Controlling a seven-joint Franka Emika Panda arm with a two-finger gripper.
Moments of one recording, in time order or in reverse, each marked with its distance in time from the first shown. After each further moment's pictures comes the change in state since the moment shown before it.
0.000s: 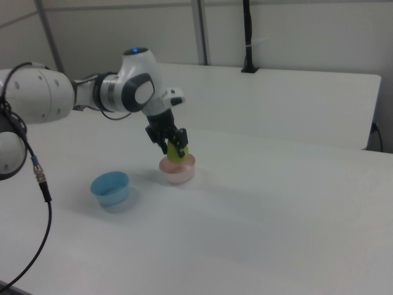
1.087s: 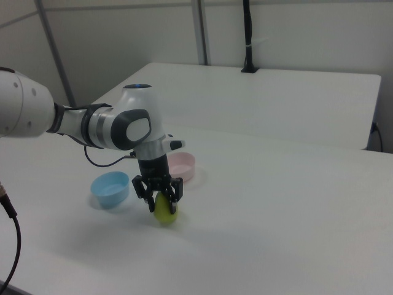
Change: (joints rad) arm -0.110 -0.357 0.028 -0.598 -0.127 -0.004 -0.286
